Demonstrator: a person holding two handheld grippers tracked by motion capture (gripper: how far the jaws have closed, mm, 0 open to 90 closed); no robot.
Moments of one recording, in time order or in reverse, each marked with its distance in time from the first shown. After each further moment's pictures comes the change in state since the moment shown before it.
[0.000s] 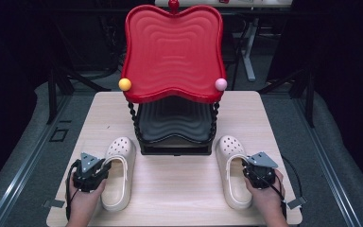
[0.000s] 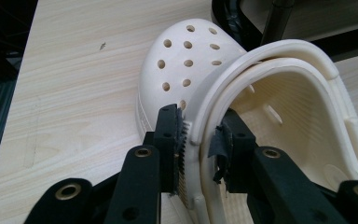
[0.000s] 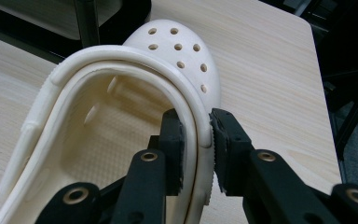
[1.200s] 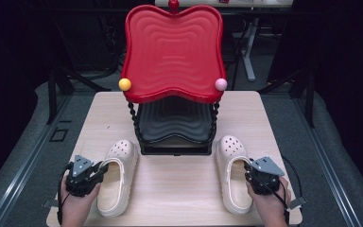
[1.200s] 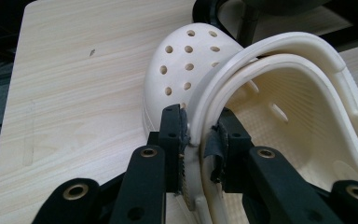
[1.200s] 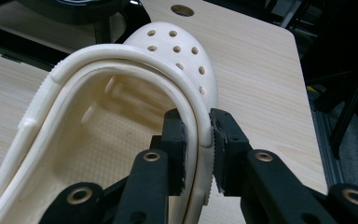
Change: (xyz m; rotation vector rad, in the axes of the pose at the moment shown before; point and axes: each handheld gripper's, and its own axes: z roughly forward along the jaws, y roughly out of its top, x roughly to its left) left arm 0.004 0.003 -0.028 -0.020 -0.077 0.004; right arm 0.008 0.006 -0.035 -0.044 -0.026 0.040
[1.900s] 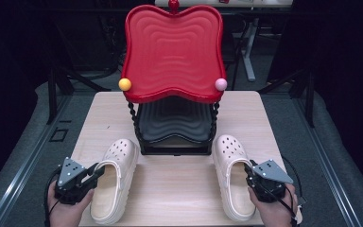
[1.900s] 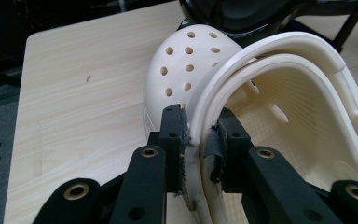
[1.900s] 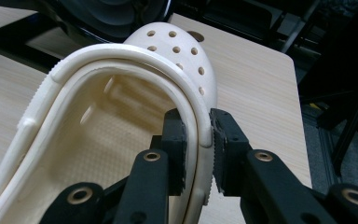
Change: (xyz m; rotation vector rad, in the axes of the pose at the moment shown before) left arm -0.013 0.016 -0.048 -0.076 -0.048 0.036; right arm 0.010 0.021 -0.049 -0.060 0.040 -0.036
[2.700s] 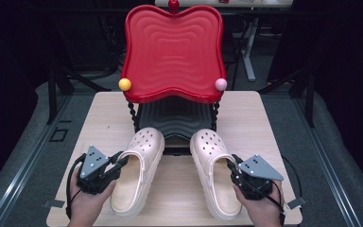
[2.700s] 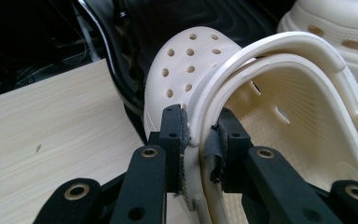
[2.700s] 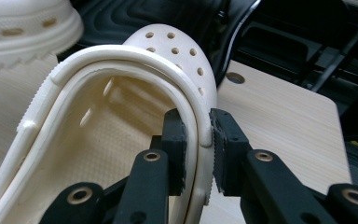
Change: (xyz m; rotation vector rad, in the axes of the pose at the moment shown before) left arm -0.050 0.054 0.018 -0.086 -0.109 0.096; right arm 0.031 0.039 -0.005 -0.091 0.140 -0.019
